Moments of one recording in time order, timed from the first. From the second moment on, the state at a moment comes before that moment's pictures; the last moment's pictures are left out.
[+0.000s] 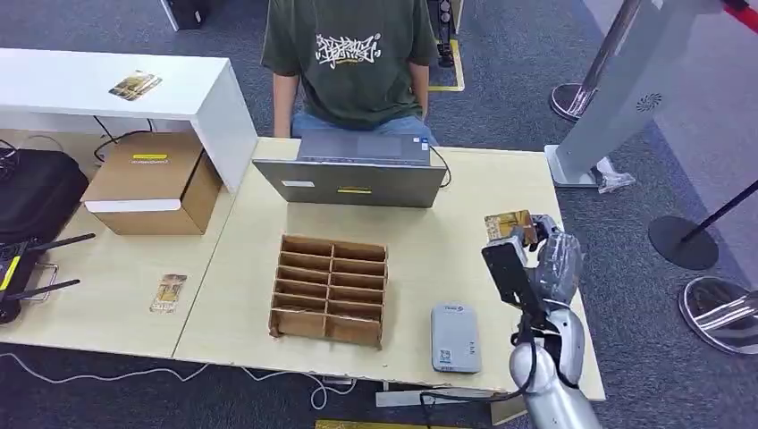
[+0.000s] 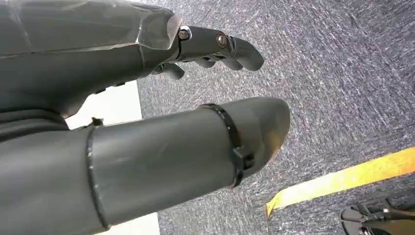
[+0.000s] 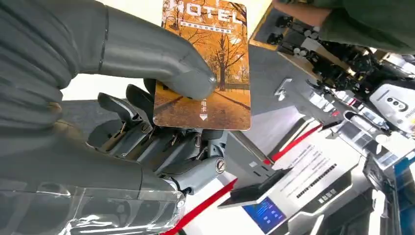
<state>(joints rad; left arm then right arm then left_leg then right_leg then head) -0.07 -0.17 0.83 -0.19 -1.47 0.24 0.11 -0.15 0.01 0.12 -1.46 0.68 -0.50 -0.05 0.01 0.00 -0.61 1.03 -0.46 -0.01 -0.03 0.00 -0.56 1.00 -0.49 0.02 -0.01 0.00</state>
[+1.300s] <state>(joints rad) -0.07 -0.18 0.83 -0.19 -1.46 0.24 0.11 0.09 0.15 0.17 -1.52 0.72 -0.42 0.04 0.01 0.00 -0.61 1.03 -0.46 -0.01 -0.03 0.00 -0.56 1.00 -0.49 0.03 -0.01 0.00</state>
